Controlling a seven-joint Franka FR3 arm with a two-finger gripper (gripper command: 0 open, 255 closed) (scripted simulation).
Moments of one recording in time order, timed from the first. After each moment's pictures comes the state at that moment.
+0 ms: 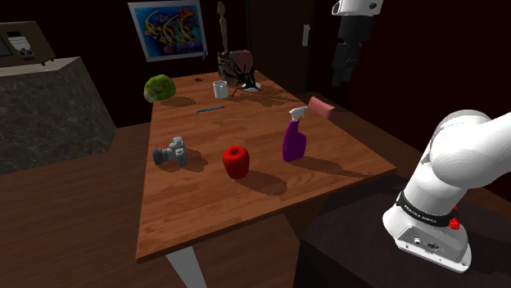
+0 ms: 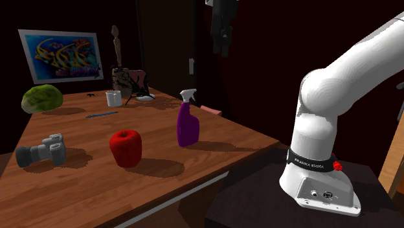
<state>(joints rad) 0.00 -0.81 -0.04 -2.40 0.11 1.58 -0.09</state>
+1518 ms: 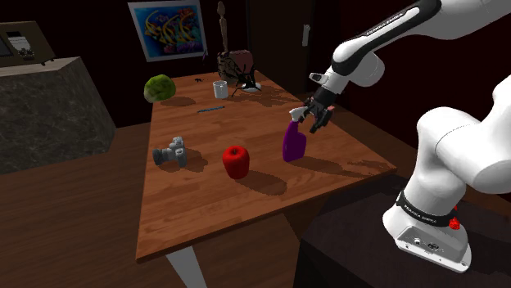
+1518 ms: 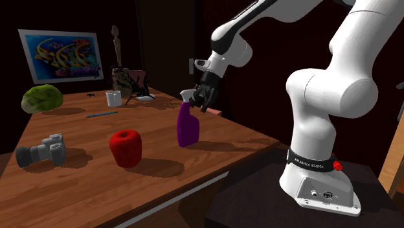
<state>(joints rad) 0.58 -0.49 -0.94 -2.68 0.23 2.47 -1.52</state>
